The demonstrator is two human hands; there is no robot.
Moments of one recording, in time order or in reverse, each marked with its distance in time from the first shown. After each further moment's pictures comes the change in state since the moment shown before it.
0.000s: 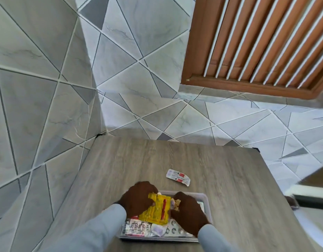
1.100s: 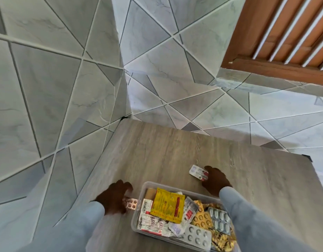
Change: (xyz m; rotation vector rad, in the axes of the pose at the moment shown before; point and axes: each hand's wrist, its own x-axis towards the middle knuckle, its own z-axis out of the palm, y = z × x) left_hand -0.049 -0.127 -0.011 0.090 -0.115 -0.407; right_hand 0.144 0.016 -0.031 -0.302 -0.098 0.080
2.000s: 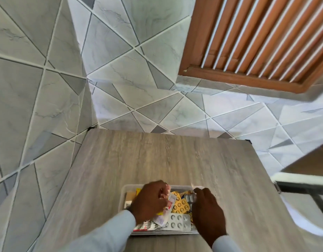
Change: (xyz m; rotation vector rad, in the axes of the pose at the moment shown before) left_hand -0.034 0.165 0.008 -0.523 0.093 0.503; right_hand -0.168 0.020 0.050 -0.013 0.502 0.011
